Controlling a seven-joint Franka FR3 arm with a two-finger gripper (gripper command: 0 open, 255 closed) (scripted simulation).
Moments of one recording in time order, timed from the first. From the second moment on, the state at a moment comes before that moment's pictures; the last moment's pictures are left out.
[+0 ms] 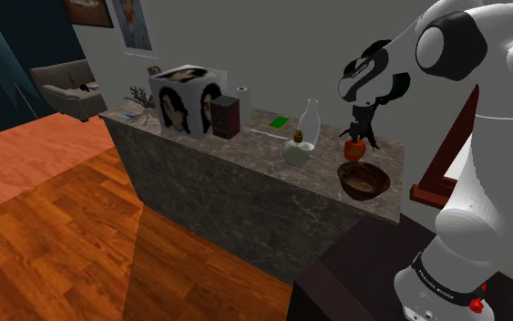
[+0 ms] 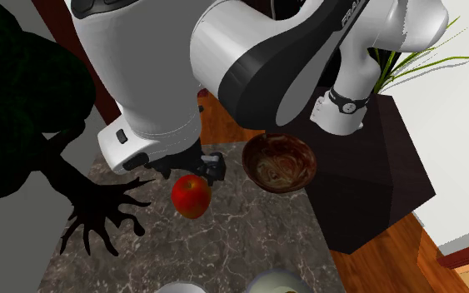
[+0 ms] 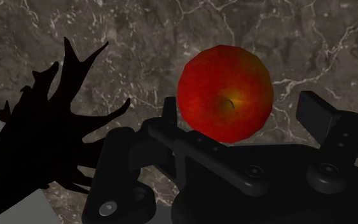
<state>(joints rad) -0.28 0.36 -0.38 -1.95 -0.01 2.20 -0.73</state>
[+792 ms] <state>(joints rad) -0.28 0.36 -0.38 -1.95 -0.01 2.20 -0.73</state>
